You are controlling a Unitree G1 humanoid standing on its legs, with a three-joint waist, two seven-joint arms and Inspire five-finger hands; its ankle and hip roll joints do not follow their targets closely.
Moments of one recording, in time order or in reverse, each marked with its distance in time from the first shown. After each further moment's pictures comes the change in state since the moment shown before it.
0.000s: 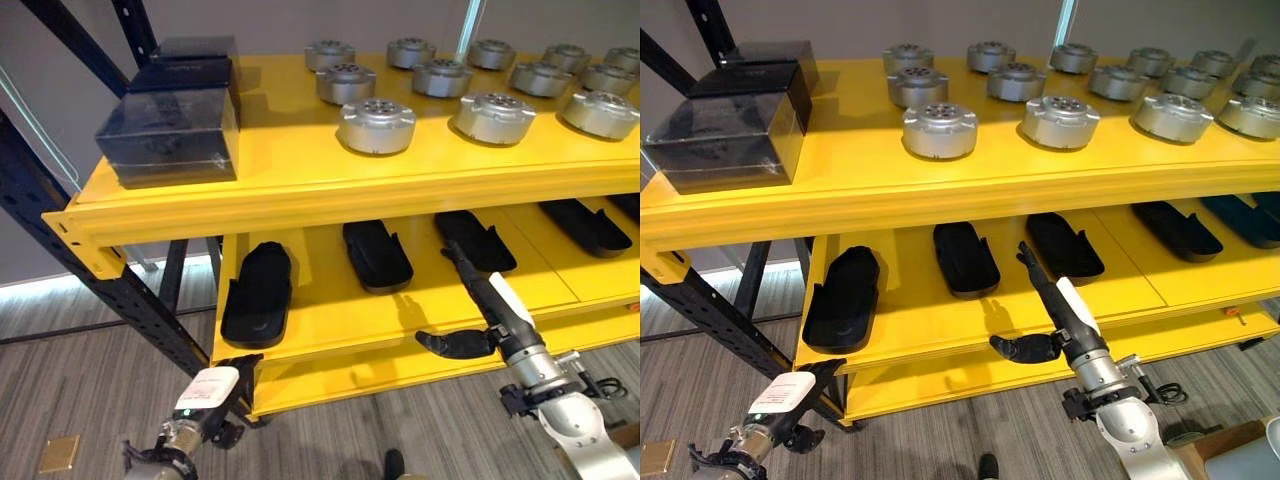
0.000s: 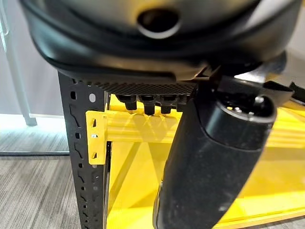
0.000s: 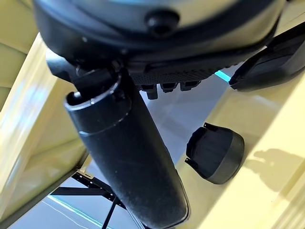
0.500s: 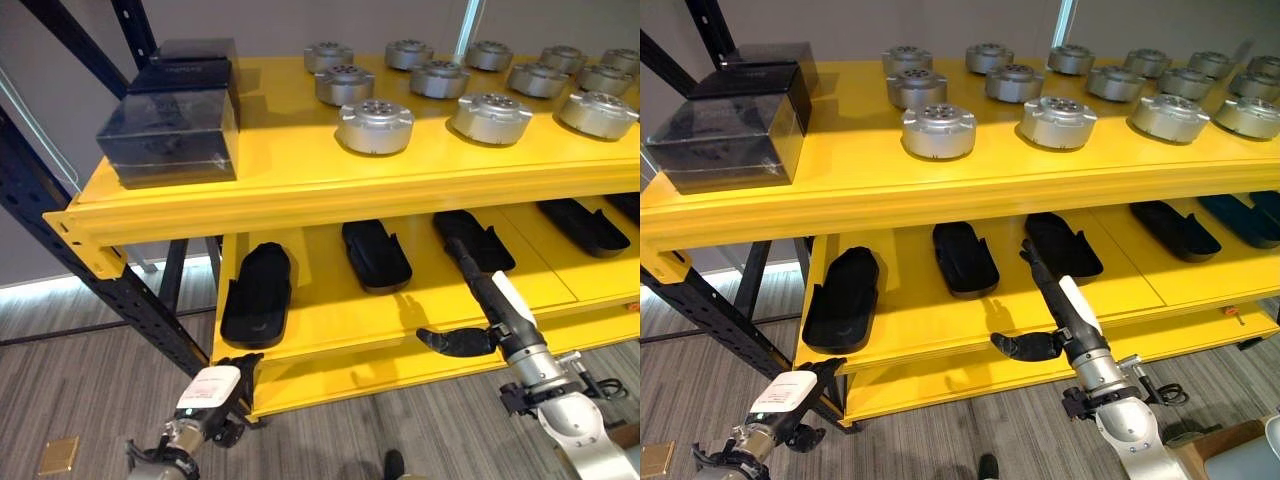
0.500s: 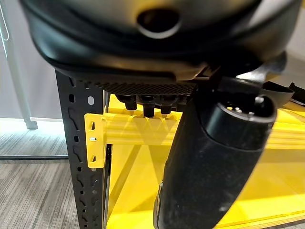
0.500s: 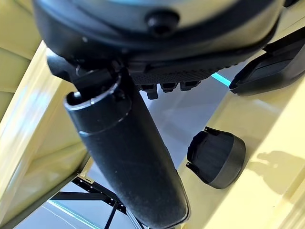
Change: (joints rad) left arm -0.010 -0.004 -0.016 -0.011 0.003 0.025 0.019; right arm -0.001 0.004 0.000 0.000 0.000 0.000 -0.016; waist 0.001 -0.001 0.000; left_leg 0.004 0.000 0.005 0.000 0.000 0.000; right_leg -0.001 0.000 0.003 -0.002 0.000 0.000
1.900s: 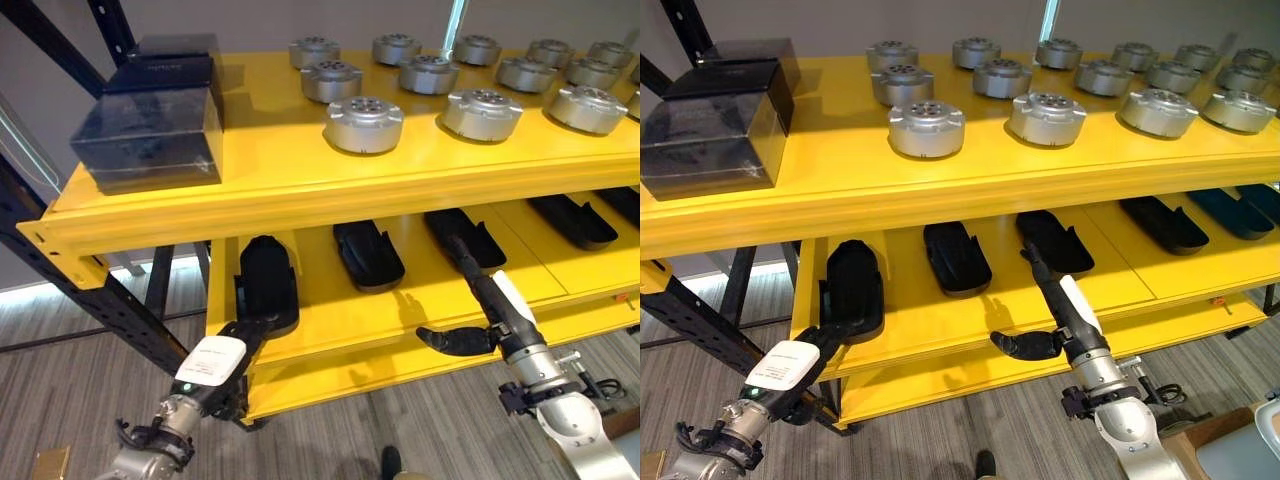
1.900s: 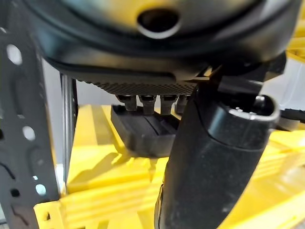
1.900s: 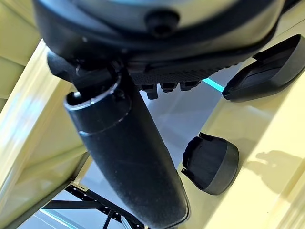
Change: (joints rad) left arm 0.097 0.068 0.166 -0.312 0.067 -0.050 0.002; right arm -0.001 0.009 -0.001 0.000 -0.001 0.001 -0.007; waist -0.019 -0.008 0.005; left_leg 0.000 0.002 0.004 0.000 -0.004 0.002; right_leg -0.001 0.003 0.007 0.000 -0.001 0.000
